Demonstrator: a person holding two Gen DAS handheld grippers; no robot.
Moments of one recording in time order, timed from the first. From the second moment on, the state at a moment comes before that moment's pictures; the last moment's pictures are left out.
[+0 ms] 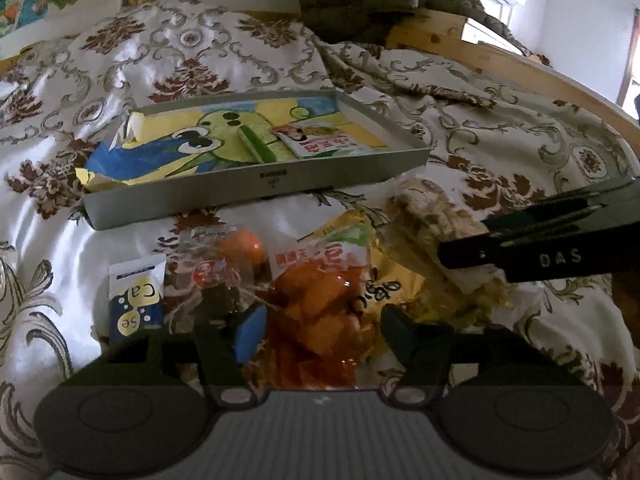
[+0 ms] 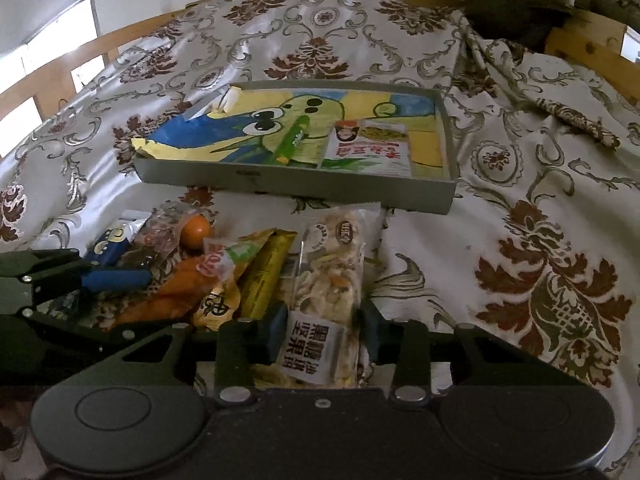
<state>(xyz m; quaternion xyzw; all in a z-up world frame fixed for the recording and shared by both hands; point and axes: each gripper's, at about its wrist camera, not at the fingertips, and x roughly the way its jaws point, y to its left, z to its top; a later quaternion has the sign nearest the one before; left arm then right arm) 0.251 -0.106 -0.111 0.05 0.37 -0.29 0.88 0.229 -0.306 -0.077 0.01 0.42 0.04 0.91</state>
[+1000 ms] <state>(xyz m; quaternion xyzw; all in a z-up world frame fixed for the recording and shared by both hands) 0.282 -0.092 -0.118 -0.05 0.47 -0.26 0.84 0.228 -0.304 -0.087 0.01 0.43 0.04 0.90</state>
